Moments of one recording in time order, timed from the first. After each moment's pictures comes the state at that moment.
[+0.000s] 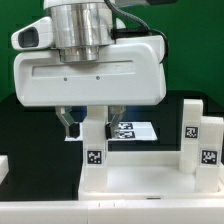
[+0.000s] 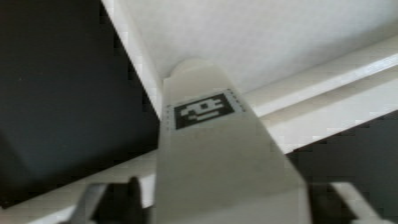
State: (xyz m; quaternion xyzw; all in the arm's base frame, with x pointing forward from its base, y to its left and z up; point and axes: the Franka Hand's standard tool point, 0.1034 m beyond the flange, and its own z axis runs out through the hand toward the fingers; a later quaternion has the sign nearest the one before) arm 0.627 -0.057 0.108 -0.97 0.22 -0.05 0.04
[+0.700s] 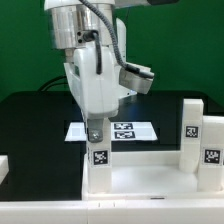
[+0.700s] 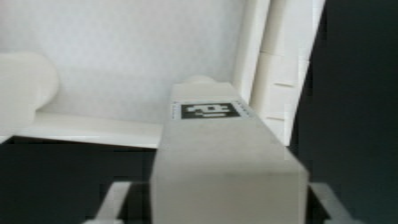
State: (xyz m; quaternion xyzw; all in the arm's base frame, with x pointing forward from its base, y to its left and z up) arm 0.624 -0.056 0.107 -0.76 0.65 -0.02 0.06
